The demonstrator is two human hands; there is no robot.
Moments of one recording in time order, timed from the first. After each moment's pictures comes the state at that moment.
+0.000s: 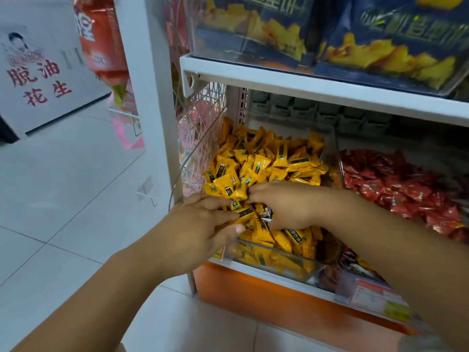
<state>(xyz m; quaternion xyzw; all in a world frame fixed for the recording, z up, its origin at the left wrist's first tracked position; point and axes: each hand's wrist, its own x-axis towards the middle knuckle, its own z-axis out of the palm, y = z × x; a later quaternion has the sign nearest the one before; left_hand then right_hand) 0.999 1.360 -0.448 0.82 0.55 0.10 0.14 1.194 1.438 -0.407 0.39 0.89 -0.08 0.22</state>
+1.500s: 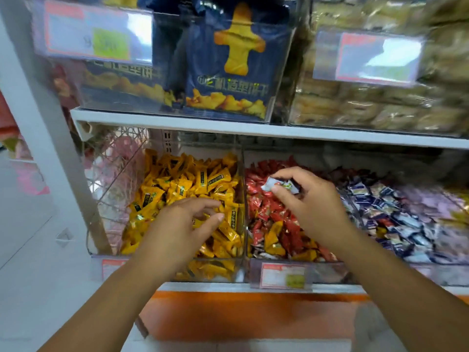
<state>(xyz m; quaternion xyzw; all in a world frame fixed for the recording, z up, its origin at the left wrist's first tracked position) 1.095 1.362 -0.414 0.78 0.51 0.32 0.20 1.332 1.351 -0.383 0.57 0.70 -0.08 -0.42</state>
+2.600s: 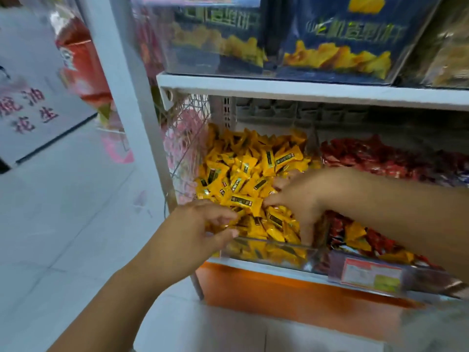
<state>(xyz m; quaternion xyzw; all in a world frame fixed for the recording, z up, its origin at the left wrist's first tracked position) 1.010 1.341 -0.427 0.78 0.53 0.25 0.23 1.218 1.427 -0.382 0.44 0.80 0.01 0.41</state>
